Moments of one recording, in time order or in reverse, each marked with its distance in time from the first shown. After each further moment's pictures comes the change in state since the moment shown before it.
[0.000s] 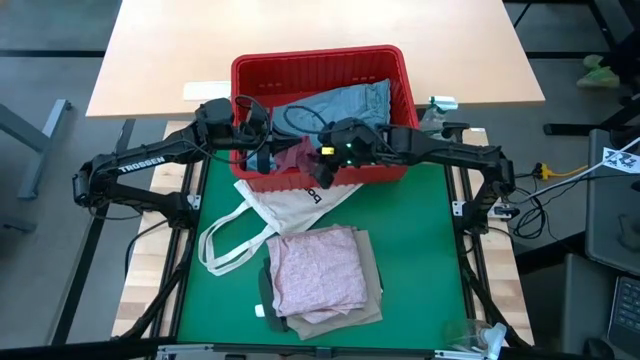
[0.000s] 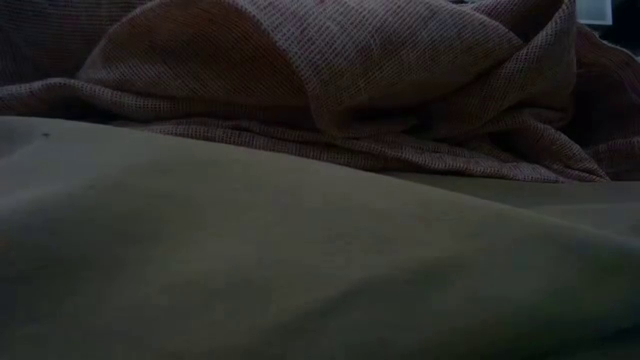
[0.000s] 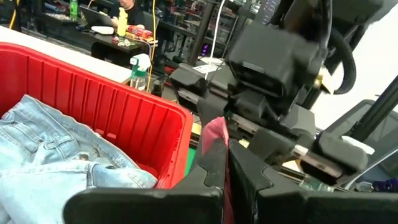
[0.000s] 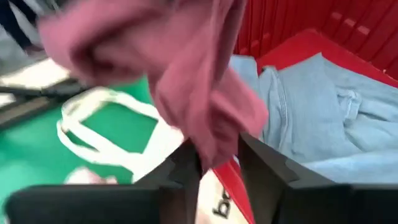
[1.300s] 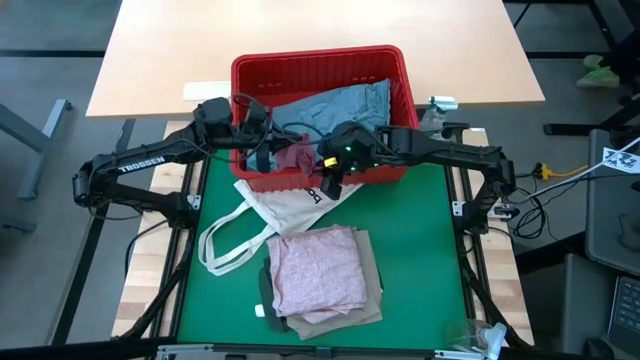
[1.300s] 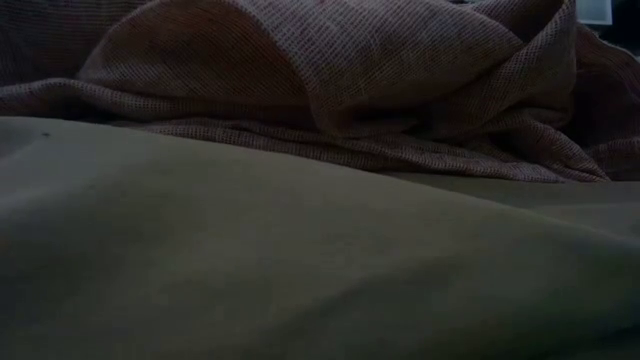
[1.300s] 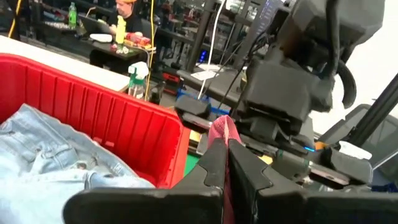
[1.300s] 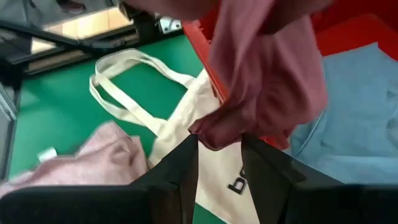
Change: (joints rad) left arm 0.000 0.000 0.002 0.030 0.001 0.000; right arm 0.001 -0.003 -0.002 -0.056 -0.159 -0.097
